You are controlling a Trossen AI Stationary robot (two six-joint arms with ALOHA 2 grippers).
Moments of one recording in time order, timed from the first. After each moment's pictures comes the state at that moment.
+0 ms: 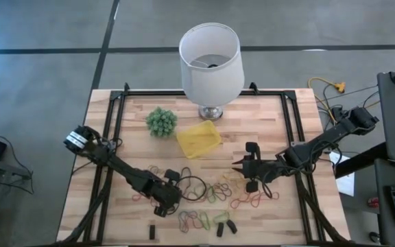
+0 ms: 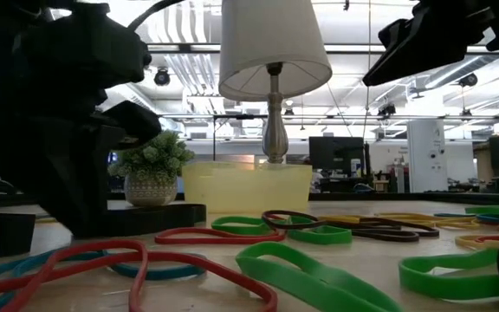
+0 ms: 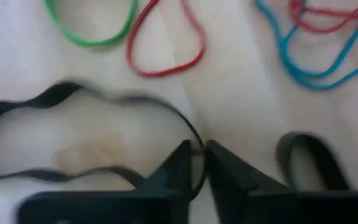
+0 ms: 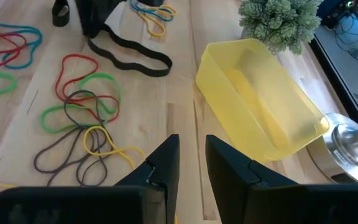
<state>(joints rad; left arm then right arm) -0.52 1.73 0.90 -0.23 -0.18 -0.17 0.48 1.23 0.70 -0.20 0.55 0.14</state>
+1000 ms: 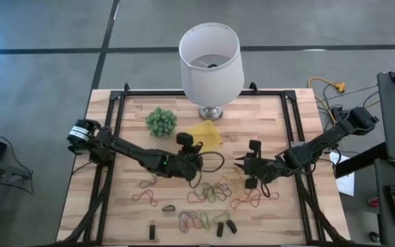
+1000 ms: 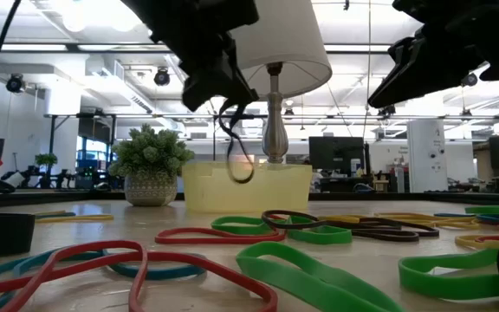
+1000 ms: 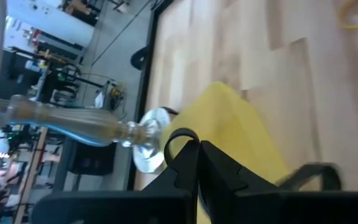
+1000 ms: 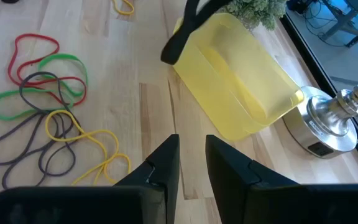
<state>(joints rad) -0.27 1.71 1.16 -0.22 -0.90 0.31 0.48 1.23 0.63 -0.21 0.66 0.20</state>
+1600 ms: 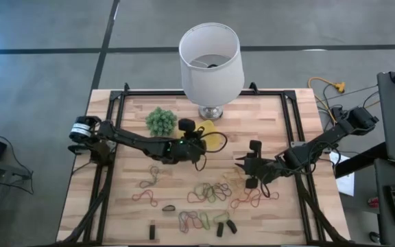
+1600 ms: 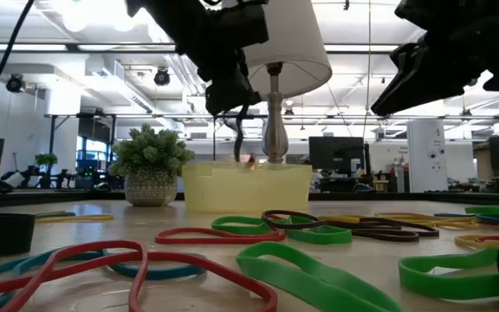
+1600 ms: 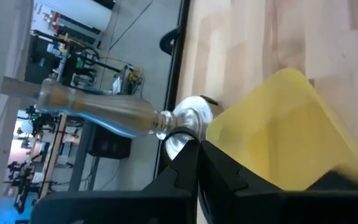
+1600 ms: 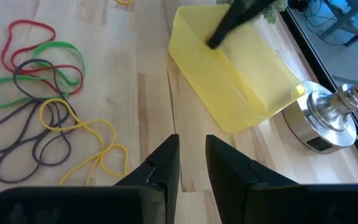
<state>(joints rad) -0.14 1.71 1.18 -0.16 -0.90 0.42 0.48 1.23 0.61 -0.20 0.66 0.20</state>
